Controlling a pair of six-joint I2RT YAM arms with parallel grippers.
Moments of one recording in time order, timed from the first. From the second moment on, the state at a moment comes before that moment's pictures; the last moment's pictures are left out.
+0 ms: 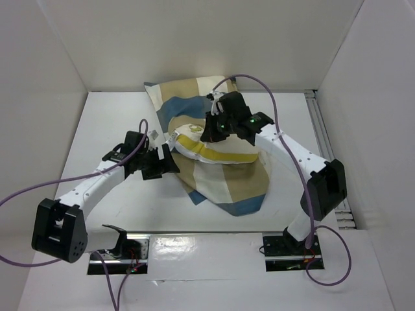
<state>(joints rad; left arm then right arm) -0.26 1.26 0.82 -0.50 0.36 -0.56 0.61 1.65 1.48 -0.51 -0.27 0.33</state>
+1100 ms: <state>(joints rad) -0.44 0.91 0.91 -0.35 0.43 -0.72 0.59 1.76 1.64 -0.42 -0.51 0.34</state>
